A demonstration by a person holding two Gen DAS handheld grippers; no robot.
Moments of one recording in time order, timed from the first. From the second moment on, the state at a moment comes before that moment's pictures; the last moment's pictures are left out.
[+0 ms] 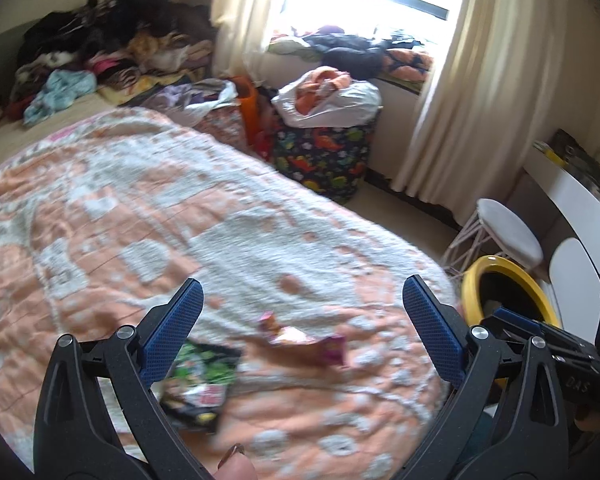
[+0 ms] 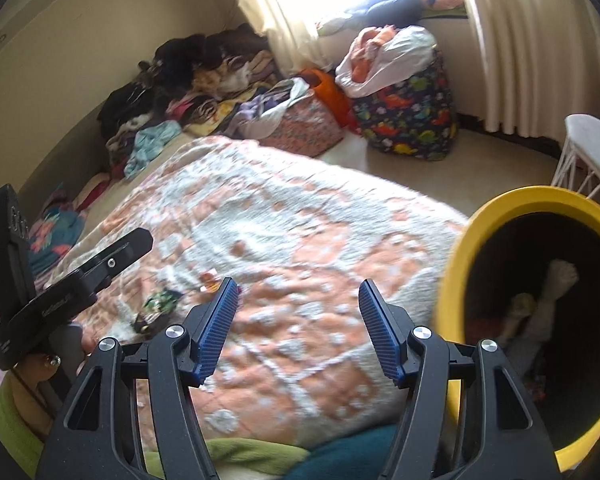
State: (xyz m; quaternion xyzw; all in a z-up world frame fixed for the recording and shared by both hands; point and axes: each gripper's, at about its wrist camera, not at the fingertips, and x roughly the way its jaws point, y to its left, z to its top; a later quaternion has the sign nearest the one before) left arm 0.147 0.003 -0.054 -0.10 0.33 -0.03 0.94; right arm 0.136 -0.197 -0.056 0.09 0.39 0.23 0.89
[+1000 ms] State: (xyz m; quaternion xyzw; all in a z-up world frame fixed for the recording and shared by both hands) left arm 0.118 0.049 -0.130 -0.17 0.43 -0.04 0.89; right arm 0.172 -0.117 -0.112 0.12 0.46 0.29 0.83
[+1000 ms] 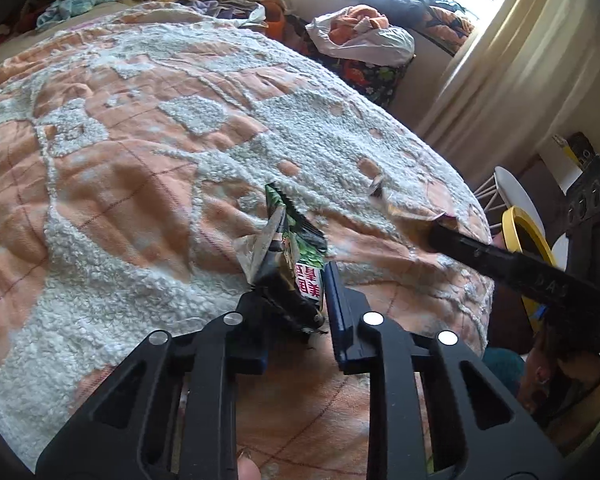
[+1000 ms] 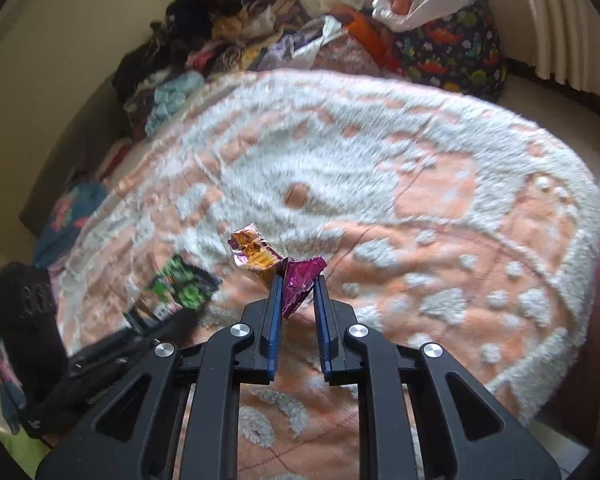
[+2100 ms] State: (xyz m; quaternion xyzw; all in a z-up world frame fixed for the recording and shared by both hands) left arm 0.134 -0.112 -0.051 -0.07 0.36 -0.20 0.91; right arm 0.128 -0.319 -0.056 0.19 0.36 0.12 0.90
